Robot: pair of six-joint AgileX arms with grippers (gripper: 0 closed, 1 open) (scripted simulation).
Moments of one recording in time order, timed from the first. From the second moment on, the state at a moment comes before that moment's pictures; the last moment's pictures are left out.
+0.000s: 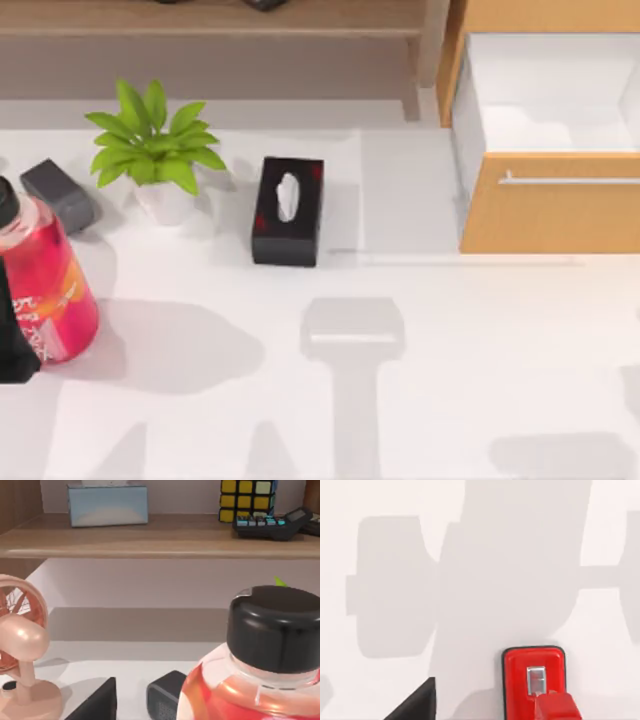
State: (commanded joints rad) left arm 0.00 0.00 0.00 0.00 0.00 0.00; right arm -0.15 0.89 0.48 -0.72 0.00 -0.24
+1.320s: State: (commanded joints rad) left arm 0.00 0.00 0.00 0.00 0.00 0.00; right arm -0.21 1.34 0.54 -0.78 0.00 -0.33
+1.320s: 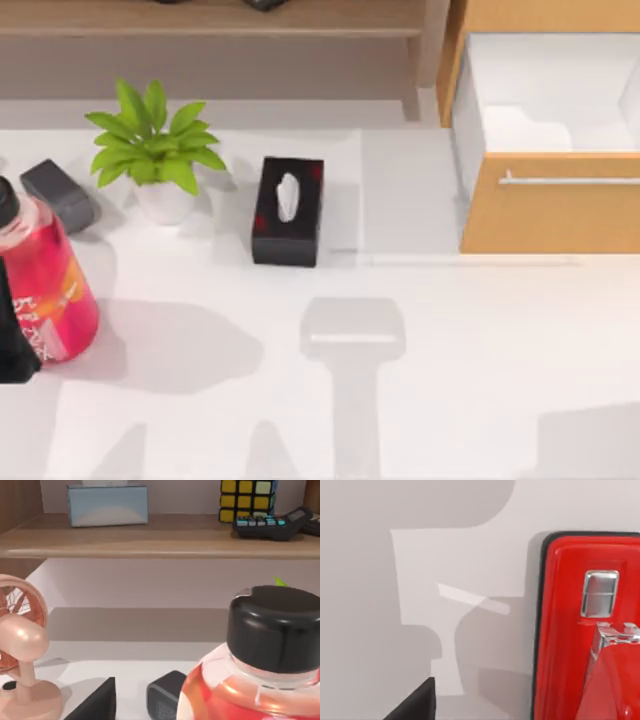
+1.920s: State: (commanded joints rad) left arm 0.00 0.00 0.00 0.00 0.00 0.00; right arm -0.21 1.35 0.53 -0.74 0.00 -0.33
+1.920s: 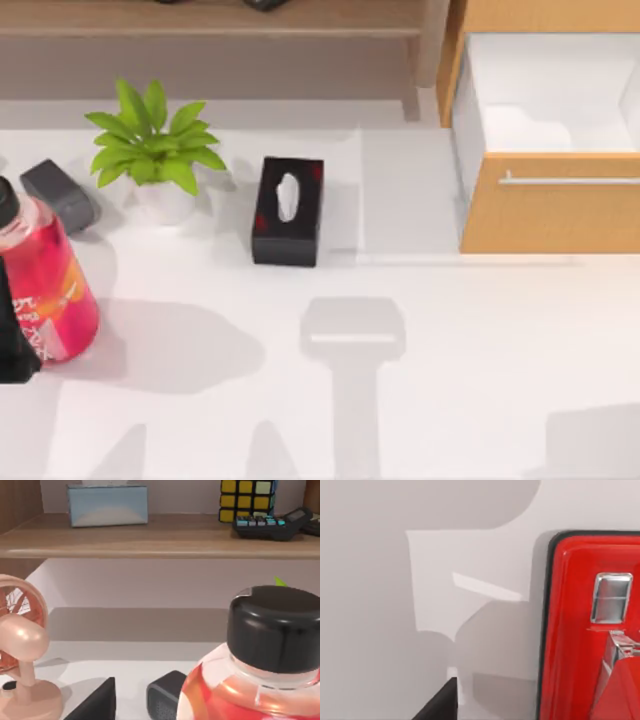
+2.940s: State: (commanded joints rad) left arm 0.00 0.00 0.00 0.00 0.00 0.00; right arm -0.21 1.35 0.53 -0.74 0.00 -0.33
